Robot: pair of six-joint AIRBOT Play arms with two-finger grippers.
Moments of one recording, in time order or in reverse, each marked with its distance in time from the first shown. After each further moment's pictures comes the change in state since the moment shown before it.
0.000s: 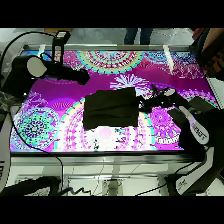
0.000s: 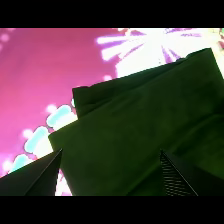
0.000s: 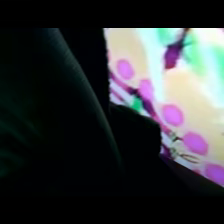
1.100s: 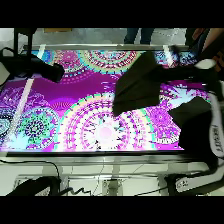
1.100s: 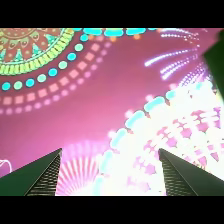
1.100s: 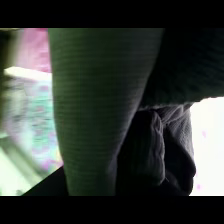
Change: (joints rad) left arm 0.003 0.235 0.000 0.314 -0.097 0.000; right arm -0.197 0.253 0.400 0.003 0.303 -0.025
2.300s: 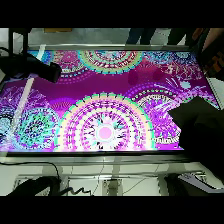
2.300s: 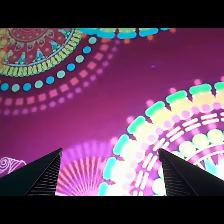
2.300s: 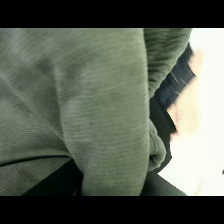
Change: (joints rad) left arm 0.000 0.016 0.000 0.019 -0.004 0.000; right arm -1.081 0.414 -0.056 -0.982 0.315 0.325
